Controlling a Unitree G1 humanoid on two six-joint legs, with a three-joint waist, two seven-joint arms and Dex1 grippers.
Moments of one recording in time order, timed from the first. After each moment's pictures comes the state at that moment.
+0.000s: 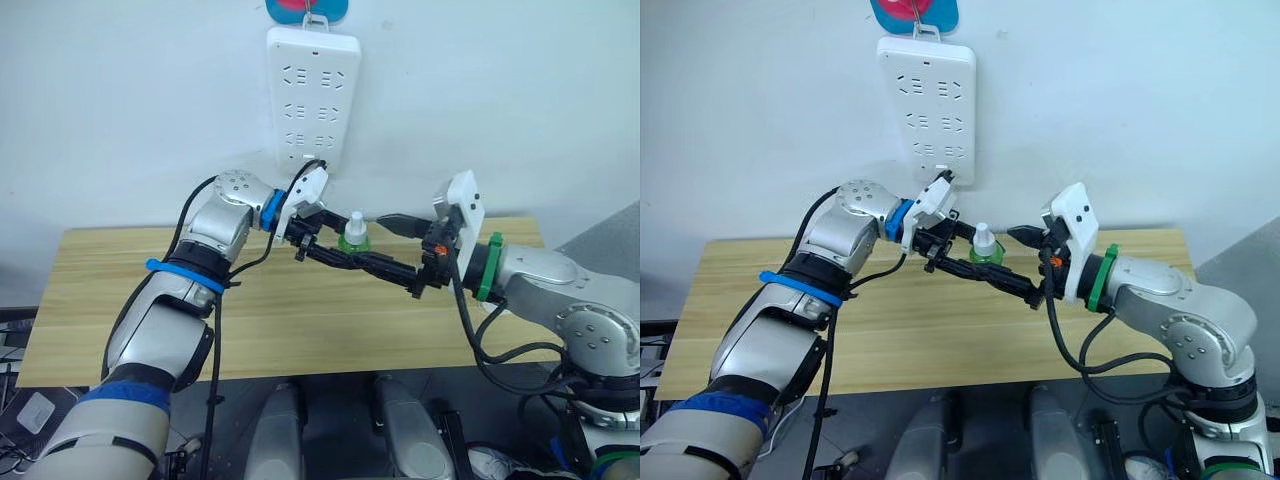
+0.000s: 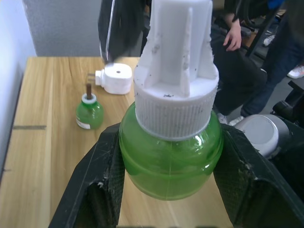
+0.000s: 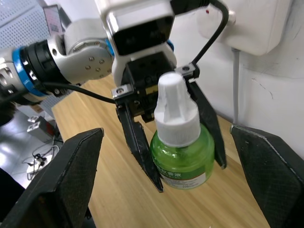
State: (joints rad) left arm -1.07 0.46 -0.39 0.68 -0.39 0.03 -1.60; right arm -0.53 -0.54 0.00 -0.59 0.91 1.03 0.37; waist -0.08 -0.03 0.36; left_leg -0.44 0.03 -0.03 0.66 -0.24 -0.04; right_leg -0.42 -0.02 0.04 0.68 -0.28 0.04
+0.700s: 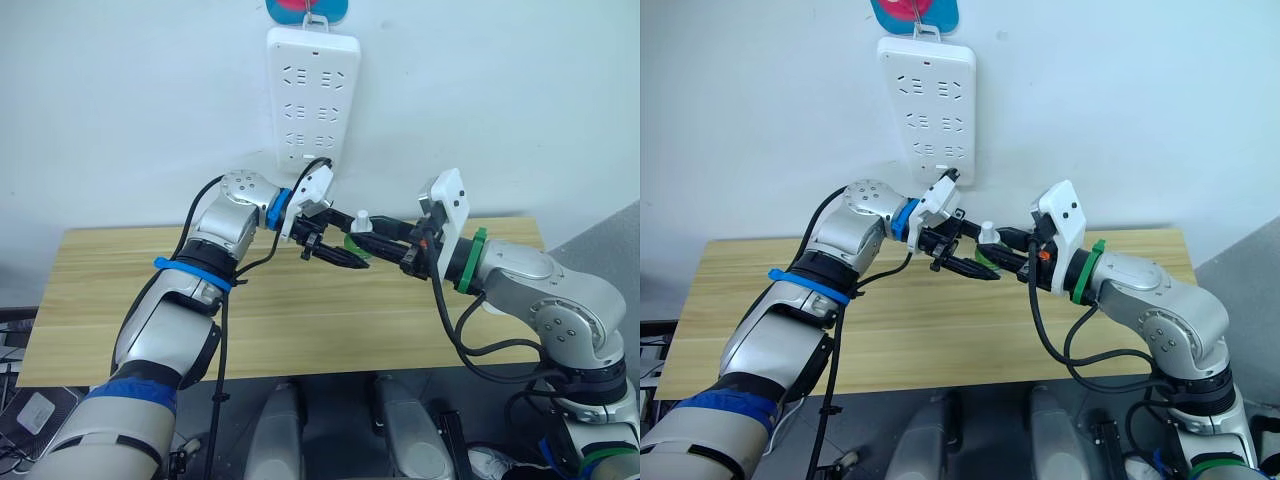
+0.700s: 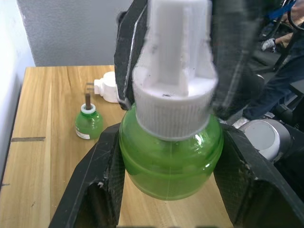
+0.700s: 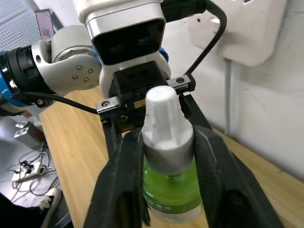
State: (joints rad) left arm -1.09 0.44 -0.39 0.70 -0.39 0.01 -1.61; right arm -0.55 -0.49 0.04 -0.54 0.80 0.97 0.40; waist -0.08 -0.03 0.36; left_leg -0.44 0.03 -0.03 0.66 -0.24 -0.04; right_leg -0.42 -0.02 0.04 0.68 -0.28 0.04
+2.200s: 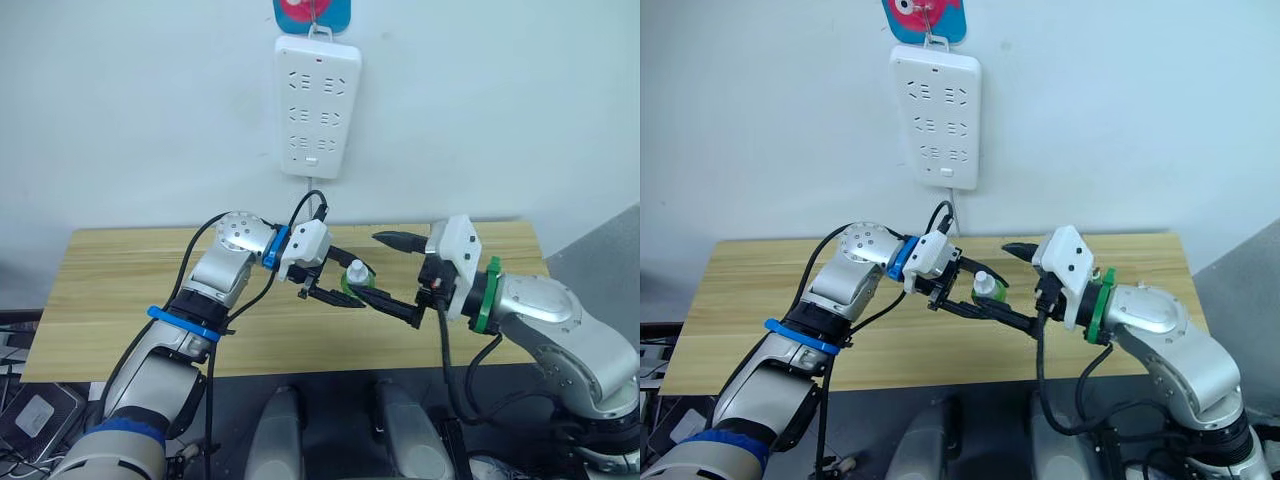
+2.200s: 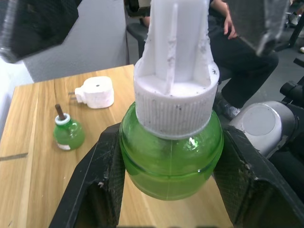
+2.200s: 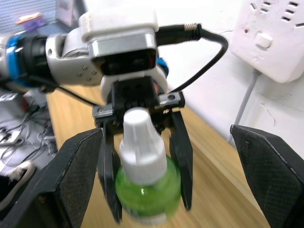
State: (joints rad) left arm -0.80 0.46 -0.34 0.39 -0.32 -0.09 -1.55; right arm -0.33 -0.48 0.12 -0.75 0.51 0.81 0.53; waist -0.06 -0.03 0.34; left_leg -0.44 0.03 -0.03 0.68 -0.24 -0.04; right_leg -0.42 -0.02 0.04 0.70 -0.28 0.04
